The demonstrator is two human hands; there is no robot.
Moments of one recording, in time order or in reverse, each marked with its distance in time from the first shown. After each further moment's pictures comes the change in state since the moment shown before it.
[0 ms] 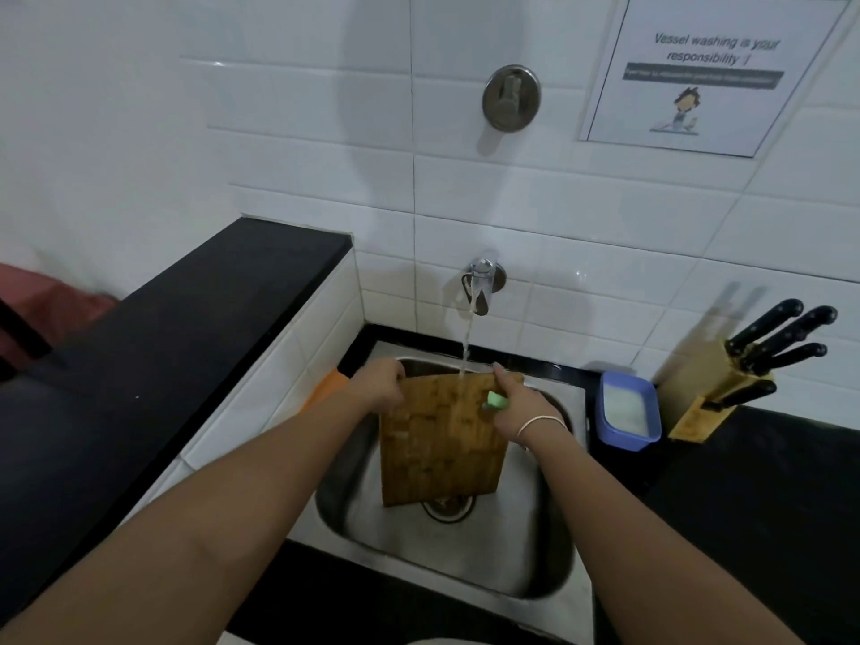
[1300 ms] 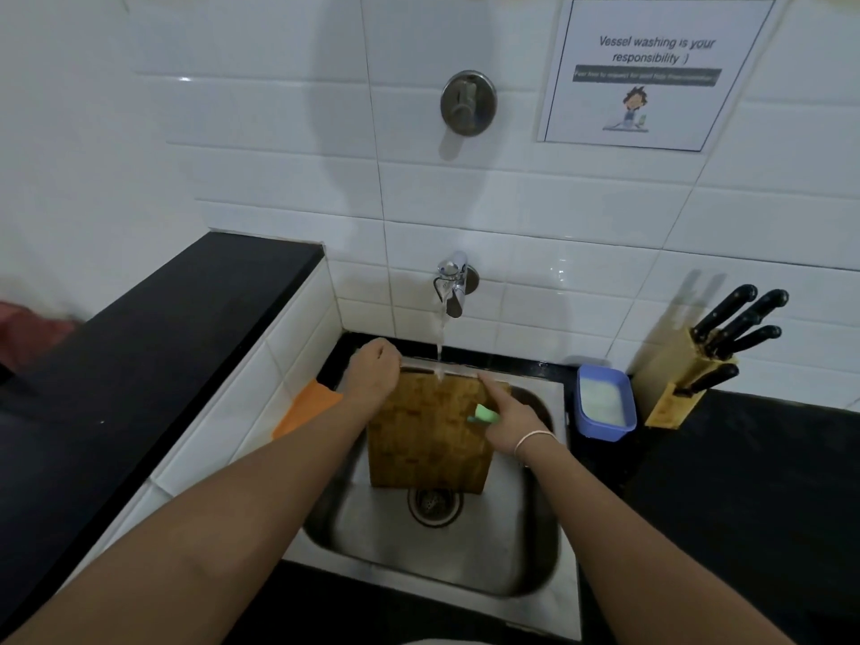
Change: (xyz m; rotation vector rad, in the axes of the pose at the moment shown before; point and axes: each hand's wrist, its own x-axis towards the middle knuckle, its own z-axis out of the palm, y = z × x) left_hand -0.005 0.043 0.001 -0.687 0.420 -0.072; right_hand -0.013 0.025 0.010 0.282 -0.022 0.005
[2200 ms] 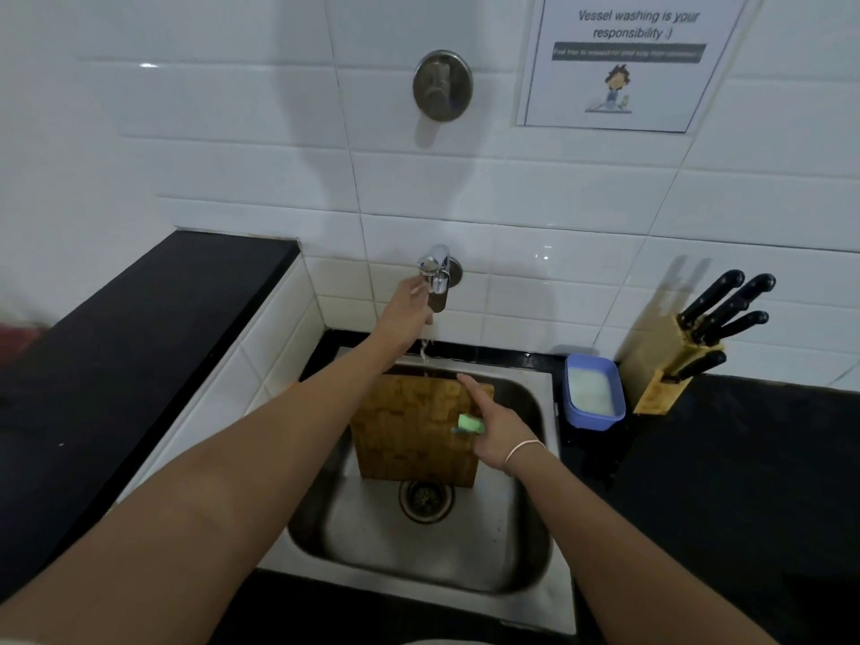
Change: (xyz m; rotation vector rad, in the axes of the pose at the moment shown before) left_hand 0.036 0.074 0.024 -0.206 -0.331 0.076; right_hand -0.002 0.013 0.016 0.015 0.008 -0.167
